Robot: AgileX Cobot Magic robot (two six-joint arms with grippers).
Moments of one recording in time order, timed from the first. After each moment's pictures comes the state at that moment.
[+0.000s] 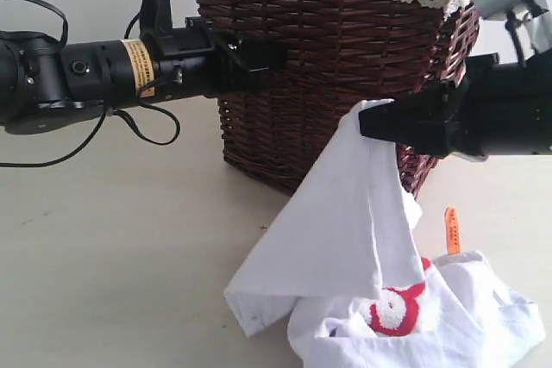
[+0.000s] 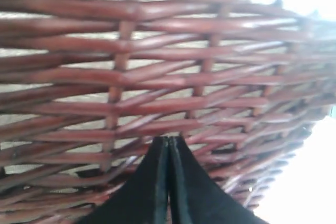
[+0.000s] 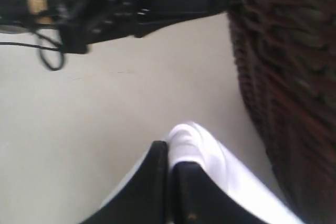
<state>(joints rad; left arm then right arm) -0.46 1.82 -1.07 0.95 -0.72 -0.97 0.16 1.30 -0.68 -1.63 -0.77 1.61</state>
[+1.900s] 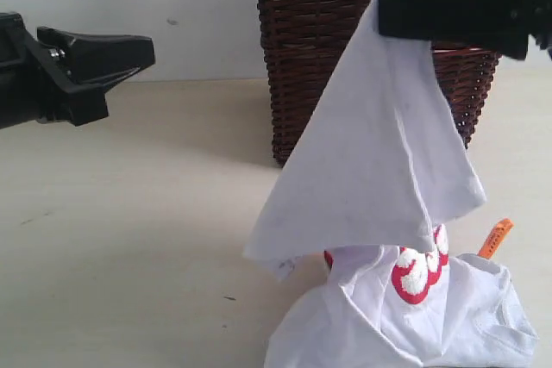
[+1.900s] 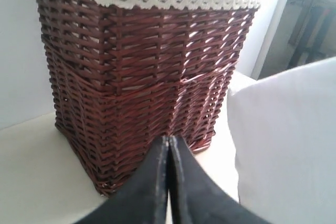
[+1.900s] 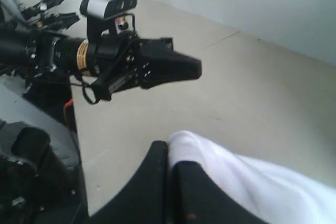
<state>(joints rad) -0.32 1.22 -0.62 1.01 -0.63 -1.02 0.07 1.15 -0.89 -1.74 -1.20 1.78</state>
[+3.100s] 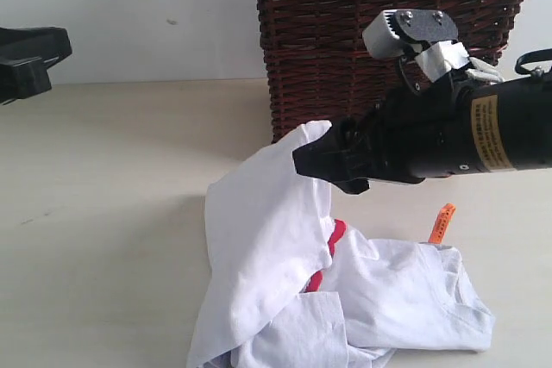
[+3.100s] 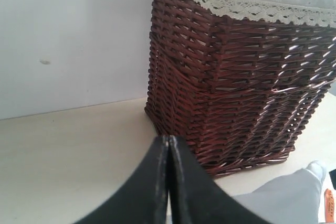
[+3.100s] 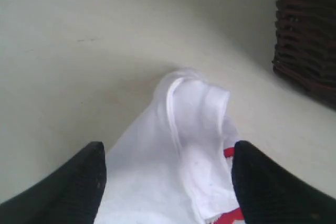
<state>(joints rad) -0.29 1.05 -0.58 0.90 -0.31 -1.03 0.44 1.39 -0.73 -1.75 -0.41 1.85</state>
